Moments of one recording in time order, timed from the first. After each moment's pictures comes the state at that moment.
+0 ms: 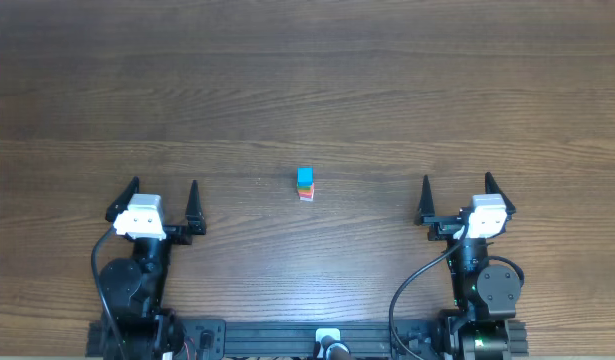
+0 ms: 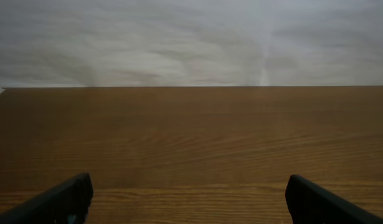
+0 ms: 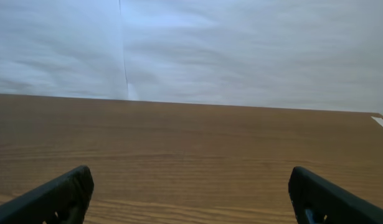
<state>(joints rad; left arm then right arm) -0.03 0.01 0.01 -0.07 0.03 -0.02 0.02 0.02 0.01 0.04 -0.02 -0.03</state>
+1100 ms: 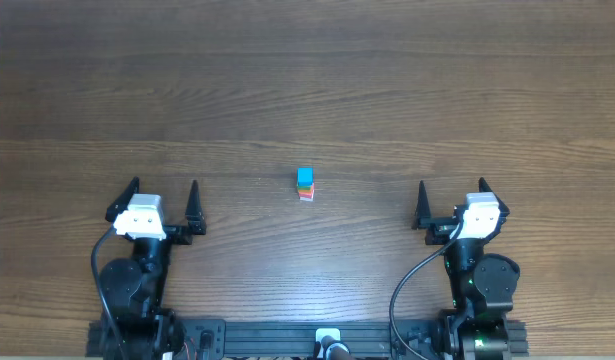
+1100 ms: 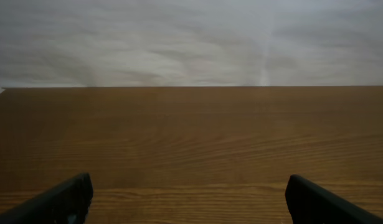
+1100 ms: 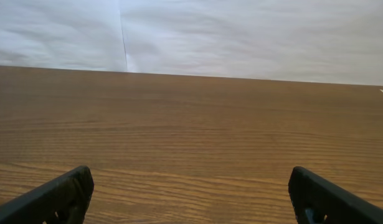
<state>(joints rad) -0.03 0.01 0.01 -0.07 0.03 -0.02 0.02 0.02 0.01 -0.07 -0.02 -0.03</state>
